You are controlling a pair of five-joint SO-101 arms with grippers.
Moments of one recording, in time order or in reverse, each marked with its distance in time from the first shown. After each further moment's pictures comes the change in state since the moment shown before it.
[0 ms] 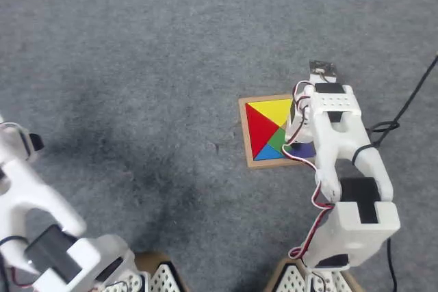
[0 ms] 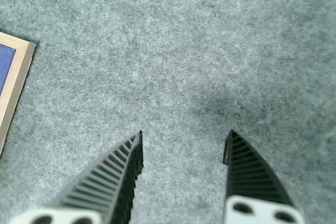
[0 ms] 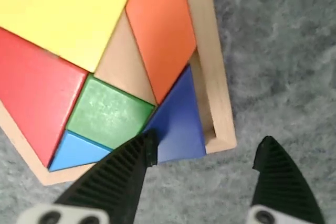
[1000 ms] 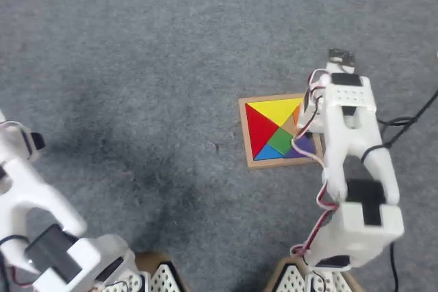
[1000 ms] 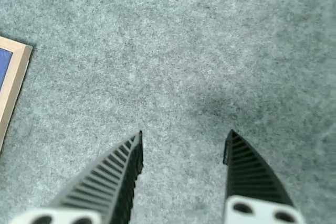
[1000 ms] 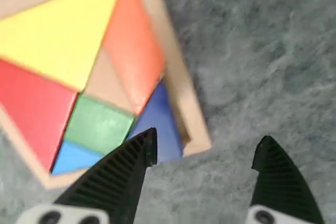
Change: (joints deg) left arm 0.7 0.0 0.0 0.0 0.0; right arm 2.1 -4.3 -3.6 3.8 0.5
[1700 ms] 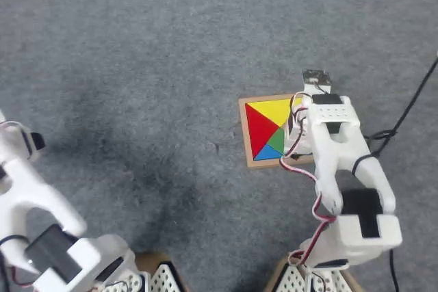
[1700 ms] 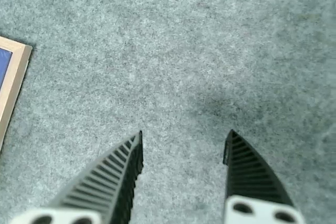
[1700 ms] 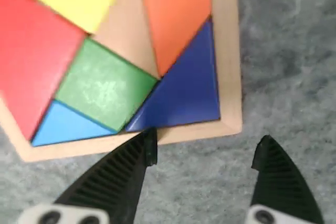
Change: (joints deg) left arm 0.0 0.0 0.0 0.0 0.0; right arm -3.2 -0.8 11.9 -6.2 3.4
